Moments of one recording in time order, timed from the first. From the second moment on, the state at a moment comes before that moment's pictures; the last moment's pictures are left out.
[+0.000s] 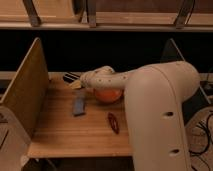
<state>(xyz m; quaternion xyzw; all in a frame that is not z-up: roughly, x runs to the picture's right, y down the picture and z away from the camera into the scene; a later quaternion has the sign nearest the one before) -0.160 -0.055 0.879 -0.14 -0.28 0.46 0.83</state>
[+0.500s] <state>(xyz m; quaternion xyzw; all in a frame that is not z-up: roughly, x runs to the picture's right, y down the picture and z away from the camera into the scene) -0.201 -0.082 0.848 -0.10 -0.22 0.32 0.91</state>
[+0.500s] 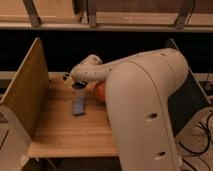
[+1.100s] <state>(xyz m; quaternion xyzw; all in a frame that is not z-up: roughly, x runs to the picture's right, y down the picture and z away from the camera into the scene) -0.207 -0.060 0.860 -0.15 -0.16 0.28 0.94</state>
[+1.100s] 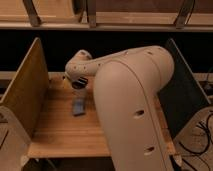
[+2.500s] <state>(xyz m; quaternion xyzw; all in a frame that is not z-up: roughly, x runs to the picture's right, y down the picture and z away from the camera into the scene) -0.208 -0.072 0.889 -0.15 -0.17 0.28 0.93</state>
